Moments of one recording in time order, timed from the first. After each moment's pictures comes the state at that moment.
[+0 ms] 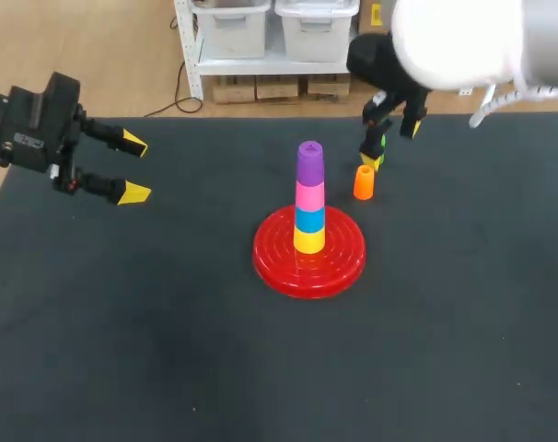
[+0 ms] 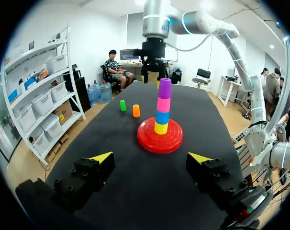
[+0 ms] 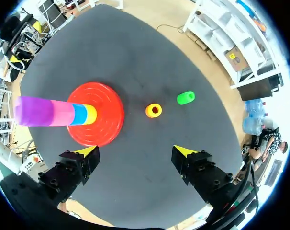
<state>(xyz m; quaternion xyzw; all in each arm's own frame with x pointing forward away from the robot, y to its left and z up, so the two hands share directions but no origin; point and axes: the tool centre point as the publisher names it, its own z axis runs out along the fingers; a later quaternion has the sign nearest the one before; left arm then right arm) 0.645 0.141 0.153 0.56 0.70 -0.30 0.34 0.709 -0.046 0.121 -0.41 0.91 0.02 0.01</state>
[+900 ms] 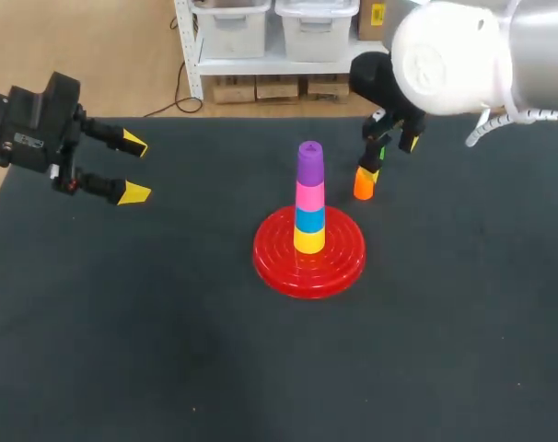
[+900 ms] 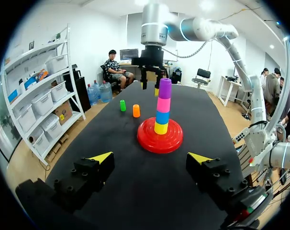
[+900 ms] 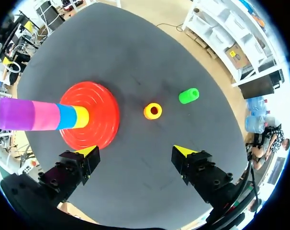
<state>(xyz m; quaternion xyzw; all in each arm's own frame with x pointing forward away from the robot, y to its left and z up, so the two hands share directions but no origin) 0.645 0.141 0.153 0.56 0.70 -0.30 0.34 0.713 -0.049 0.092 -0.40 0.92 0.03 0.02</state>
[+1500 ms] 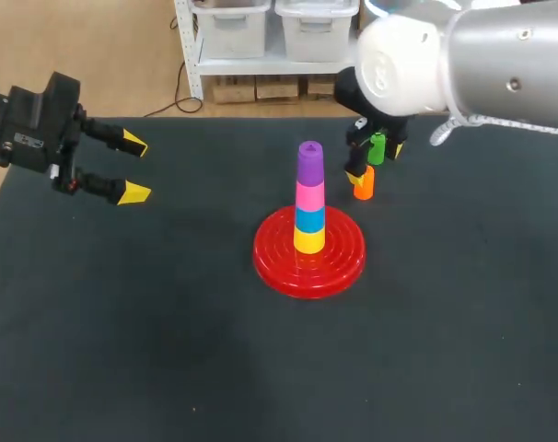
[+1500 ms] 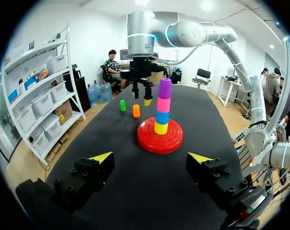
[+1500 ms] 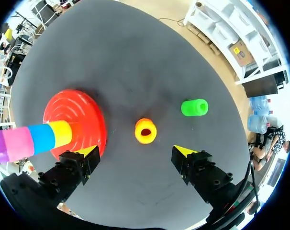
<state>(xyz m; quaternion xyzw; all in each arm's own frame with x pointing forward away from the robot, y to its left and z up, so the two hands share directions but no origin) 0.645 0.141 0.153 0.56 0.70 -0.30 0.34 0.750 -0.036 0.049 -0.39 0.92 0.03 -0.01</state>
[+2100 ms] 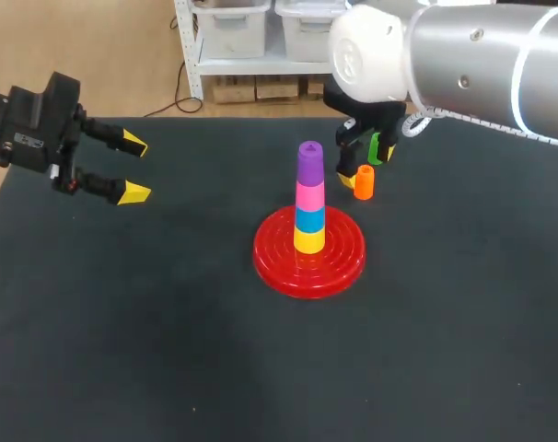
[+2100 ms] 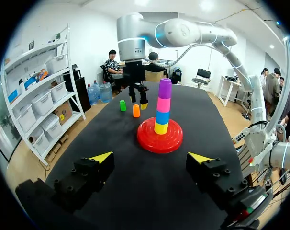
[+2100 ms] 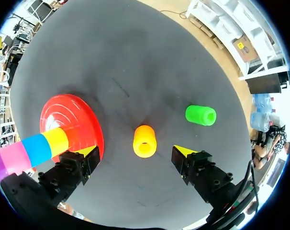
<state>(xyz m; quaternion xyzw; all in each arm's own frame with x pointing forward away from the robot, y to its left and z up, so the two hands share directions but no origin) 0.645 0.141 0.153 0.56 0.70 -0.30 0.34 0.758 -0.028 0.035 -0.39 0.92 0.03 -0.05</state>
